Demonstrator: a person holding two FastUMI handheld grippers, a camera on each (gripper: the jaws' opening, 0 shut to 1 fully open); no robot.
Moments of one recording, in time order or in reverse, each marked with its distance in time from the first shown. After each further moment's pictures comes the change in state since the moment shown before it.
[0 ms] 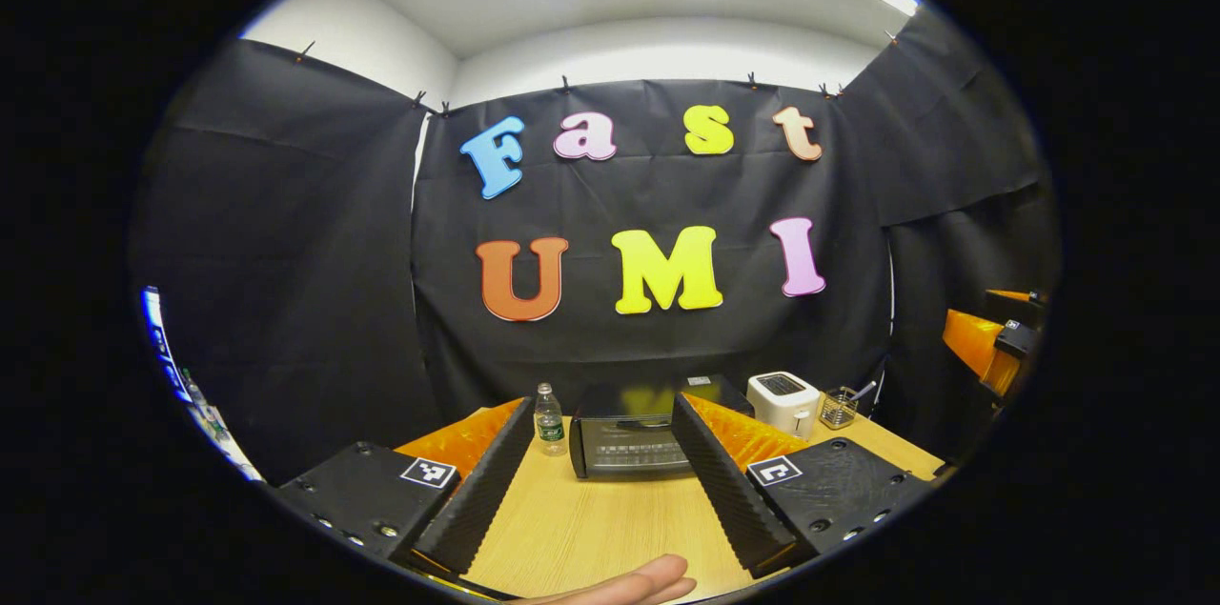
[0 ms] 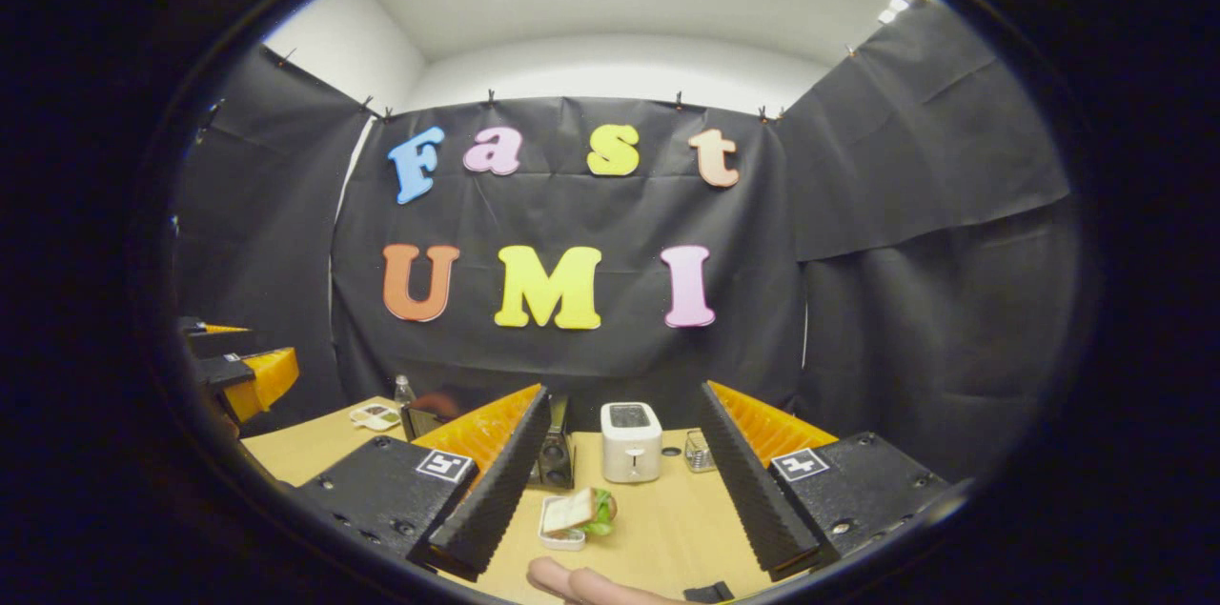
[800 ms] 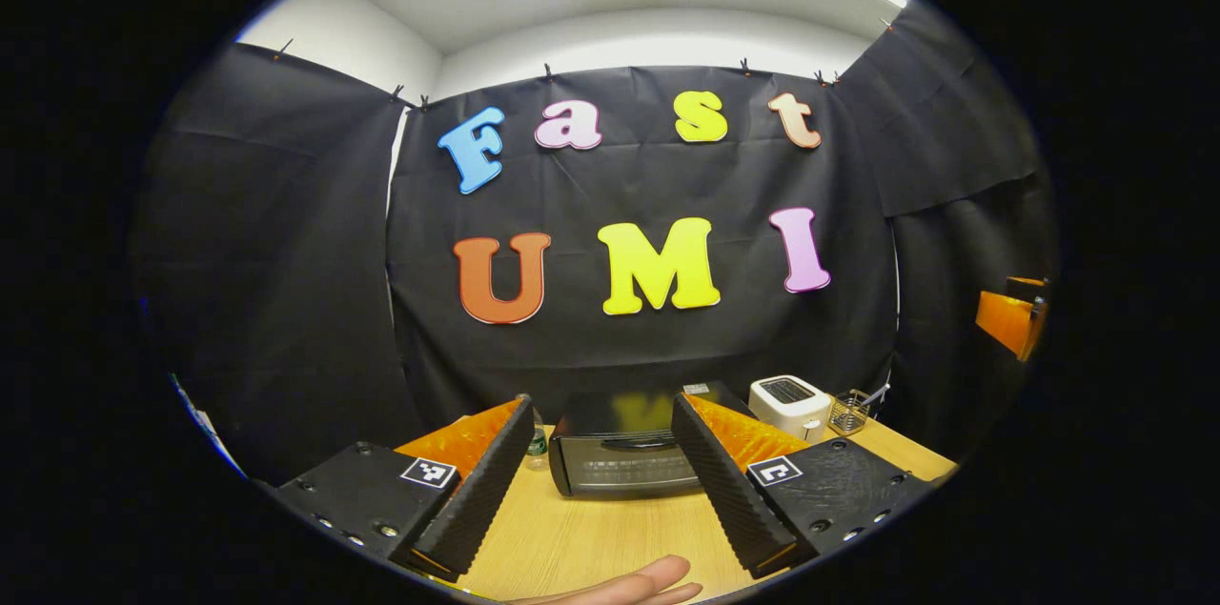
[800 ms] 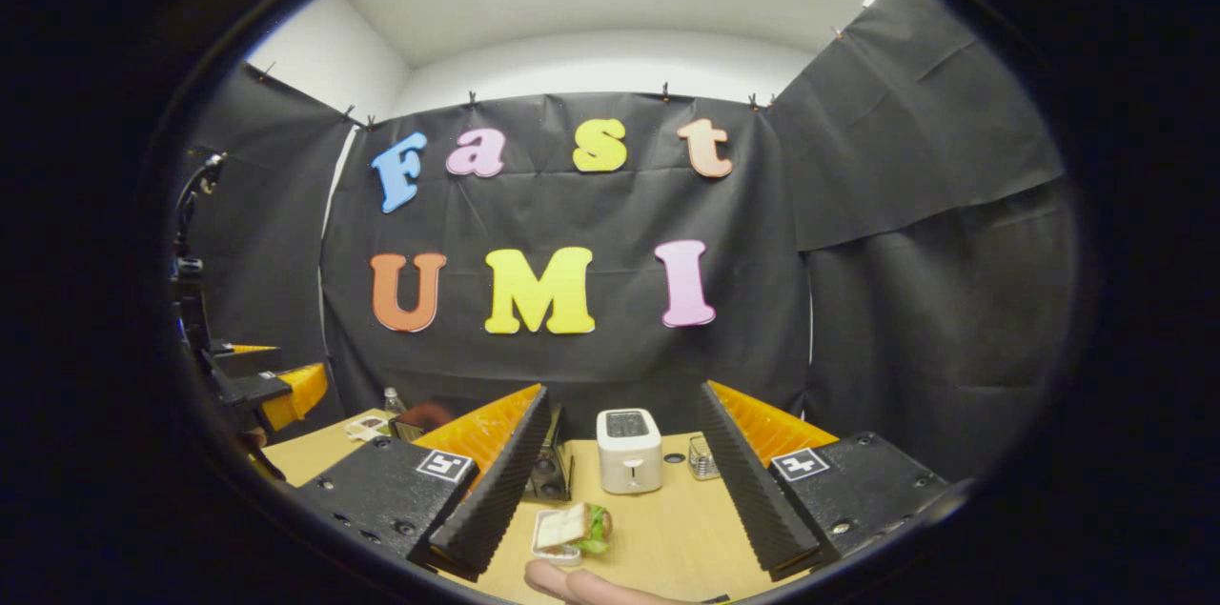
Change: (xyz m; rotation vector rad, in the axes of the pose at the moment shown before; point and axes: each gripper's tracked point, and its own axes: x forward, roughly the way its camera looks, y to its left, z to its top) left arm 0.085 -0.034 -0.010 0.033 0.004 -0.041; right arm 0.052 -0.027 0.000 0.032 -0.010 0.000
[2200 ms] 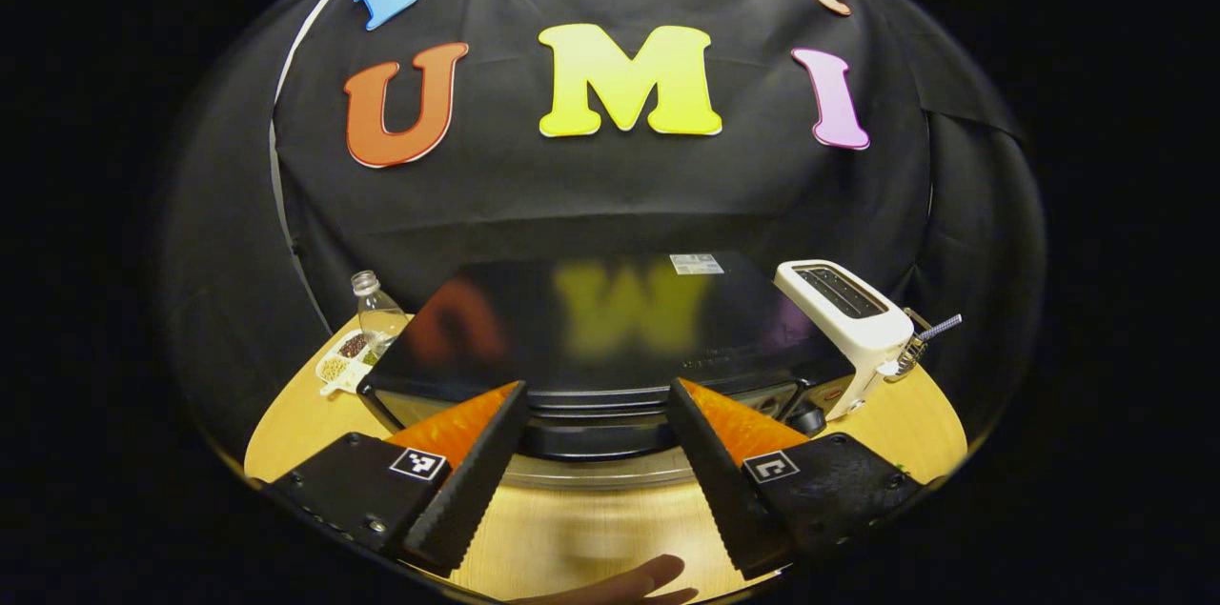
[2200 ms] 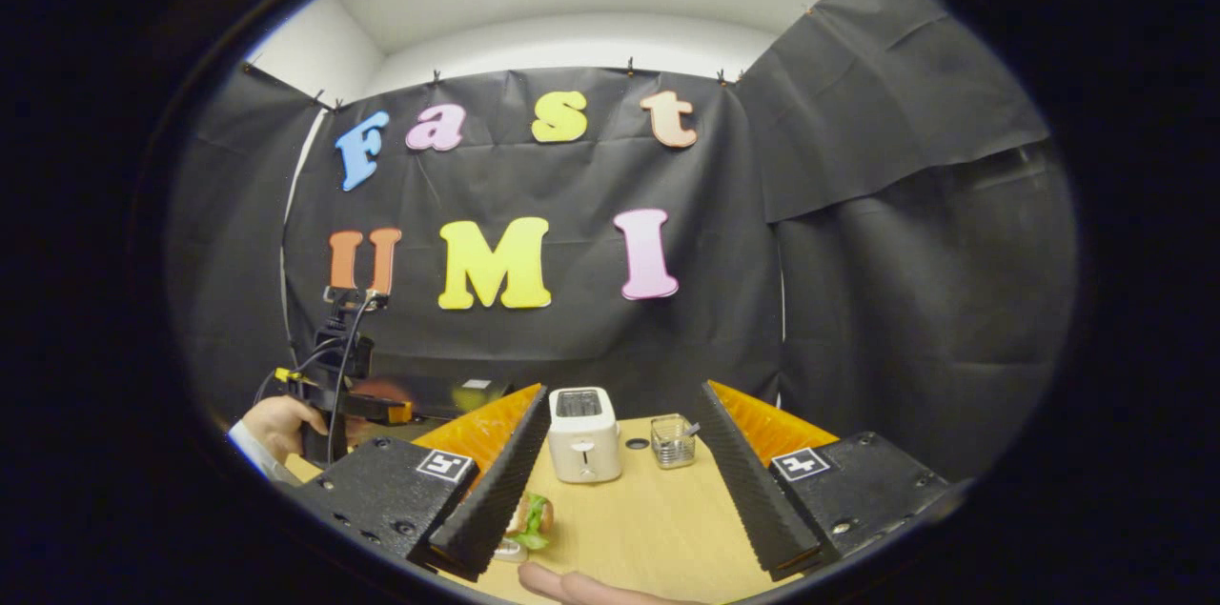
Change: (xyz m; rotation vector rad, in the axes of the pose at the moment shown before) left arm 0.215 -0.062 -0.190 -0.044 0.472 -0.112; right arm 0.037 -0.062 -0.065 0.012 0.043 -0.080
